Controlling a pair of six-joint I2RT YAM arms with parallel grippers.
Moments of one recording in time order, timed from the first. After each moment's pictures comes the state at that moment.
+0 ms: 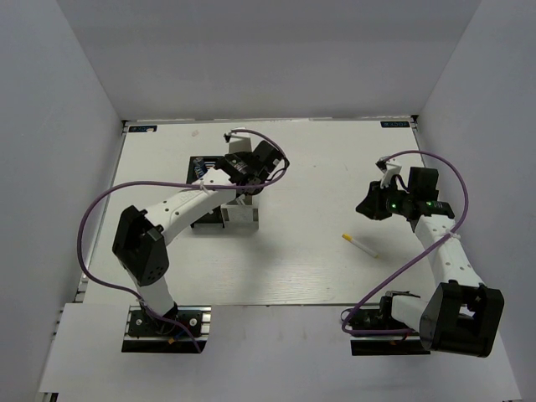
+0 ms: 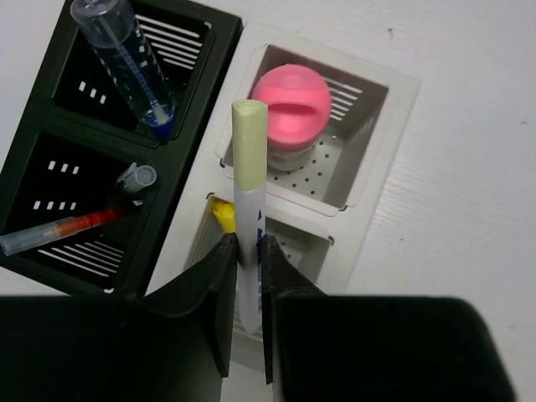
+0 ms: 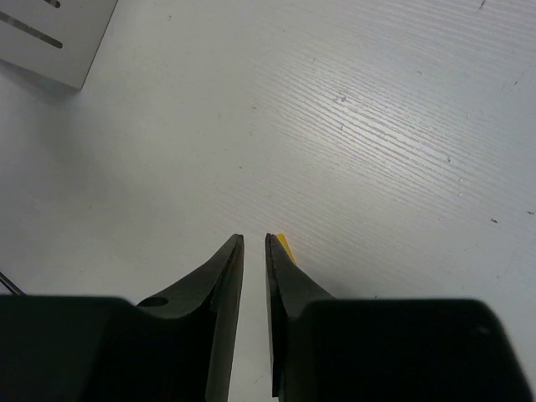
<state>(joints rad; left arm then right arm) -0.78 1.73 1.56 -0.86 -0.81 -0.86 -0.09 1.14 0.80 -0.49 -0.68 -0.22</state>
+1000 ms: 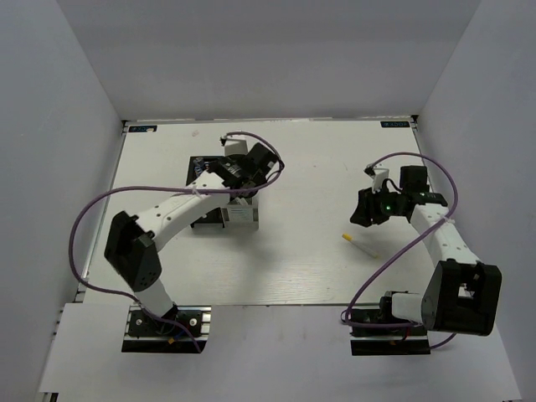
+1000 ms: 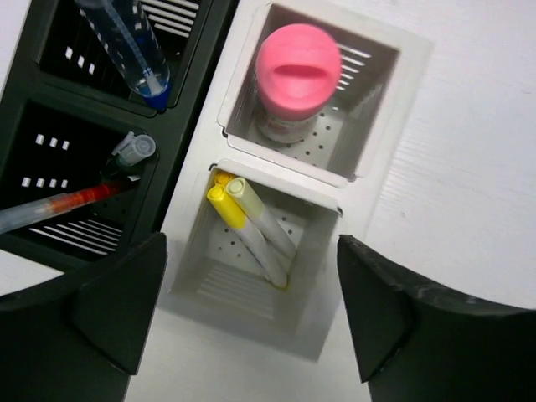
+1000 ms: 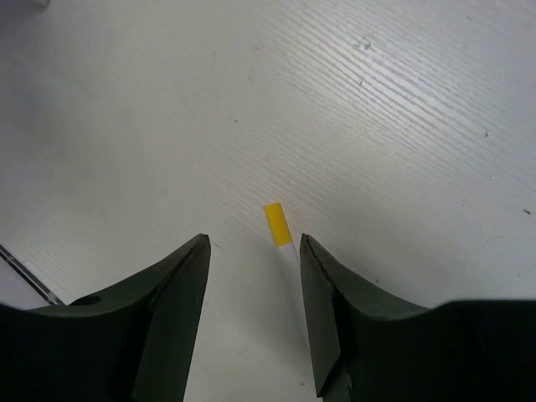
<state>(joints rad) -0.77 1.70 1.50 -0.87 -0.75 -0.89 -0.07 1.24 0.83 -0.59 -0.67 -0.35</state>
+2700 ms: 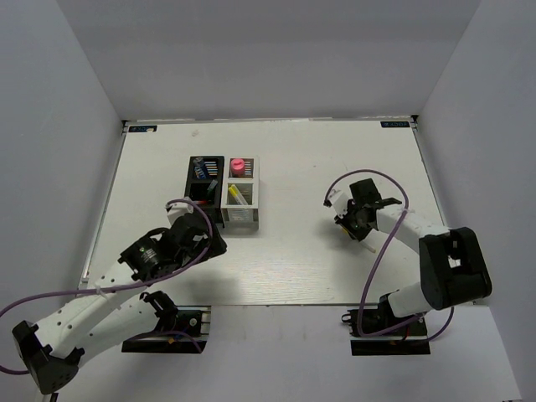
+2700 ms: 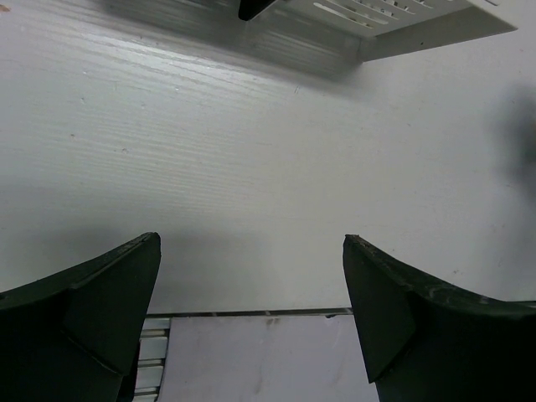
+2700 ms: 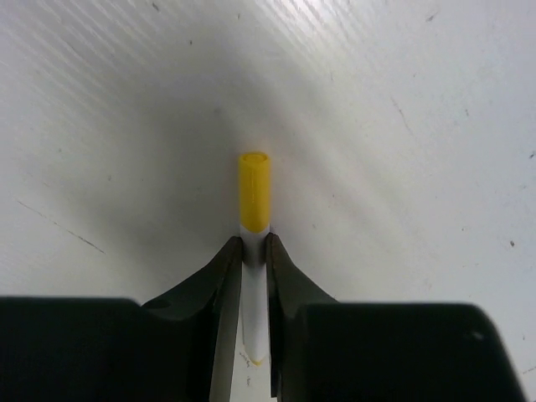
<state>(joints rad) -0.78 0.76 0.74 -0.89 -0.33 -0.97 0.30 1.45 0.72 -0.47 -0.09 -0.61</state>
